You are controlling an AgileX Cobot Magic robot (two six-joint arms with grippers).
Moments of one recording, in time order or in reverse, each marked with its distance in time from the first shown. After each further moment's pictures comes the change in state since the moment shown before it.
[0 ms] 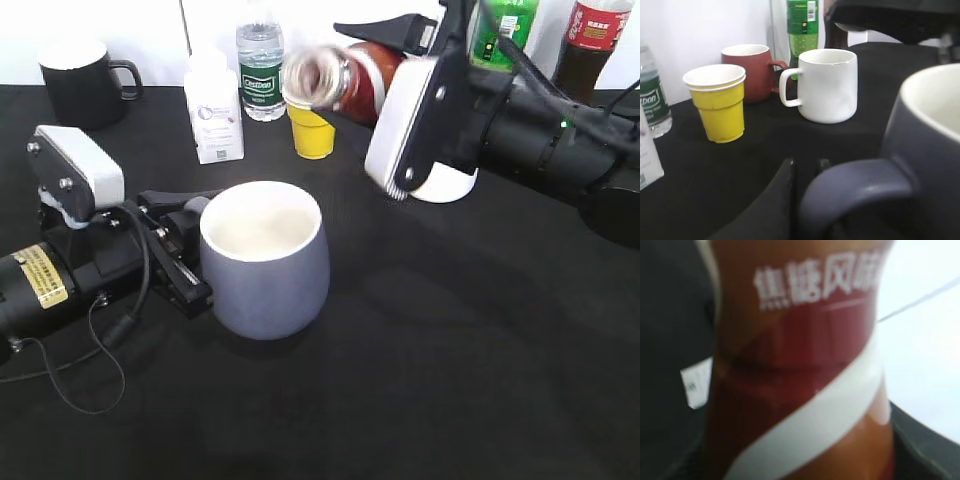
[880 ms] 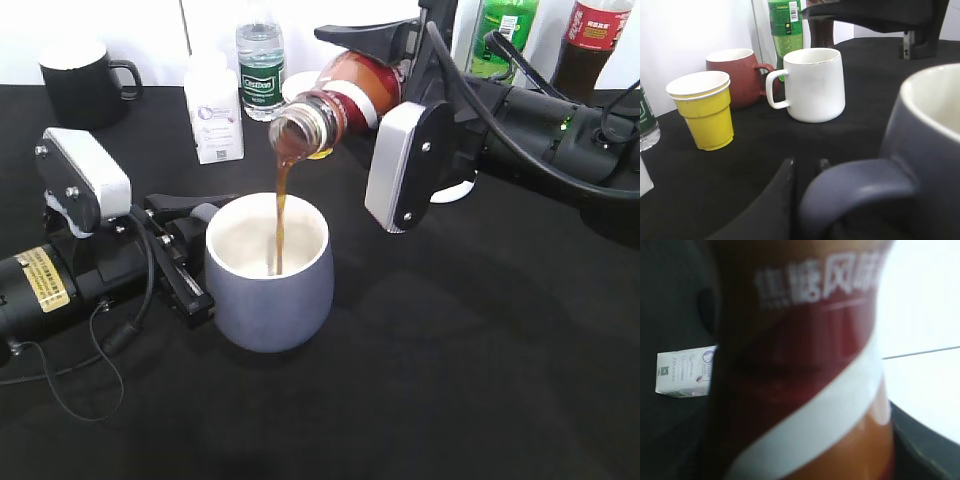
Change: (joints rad) left arm 0.000 0.000 -0.001 0.044 -0.001 0.033; right arm 0.000 0.000 -0.001 -0.063 -0.036 -0.264
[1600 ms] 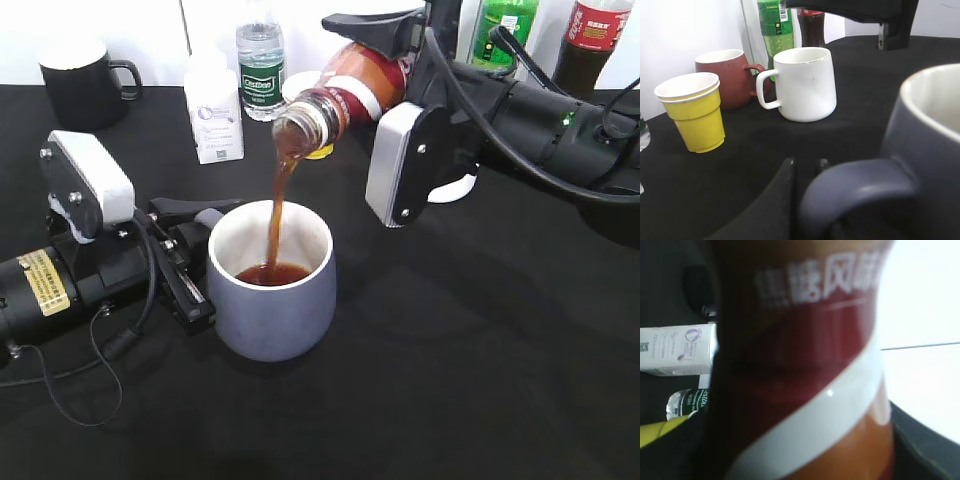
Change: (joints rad) left arm 0.000 0.000 0.000 0.032 0.001 0.003; right arm 0.000 0.000 0.000 0.066 0.000 -0.125
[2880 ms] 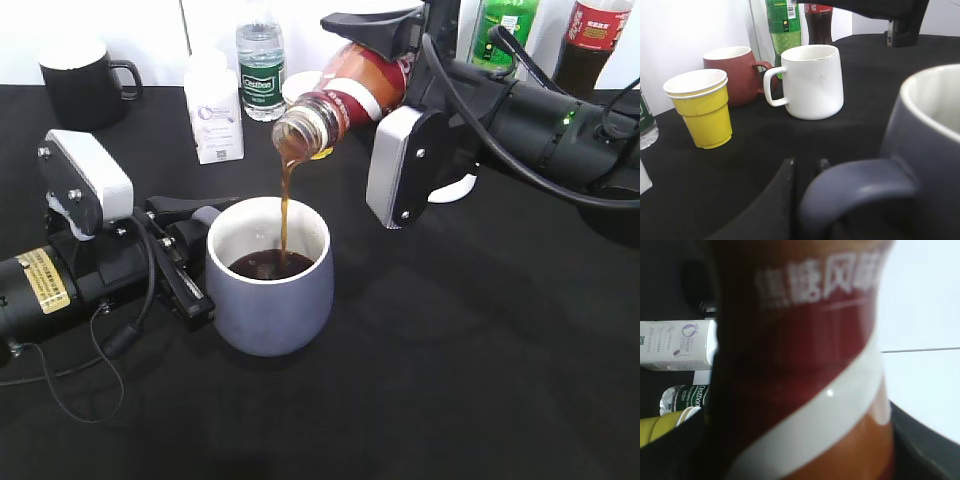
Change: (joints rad) left arm 0.000 0.000 0.000 -0.025 0.007 0.004; right arm 0.000 0.000 0.000 0.002 -0.001 -0.040
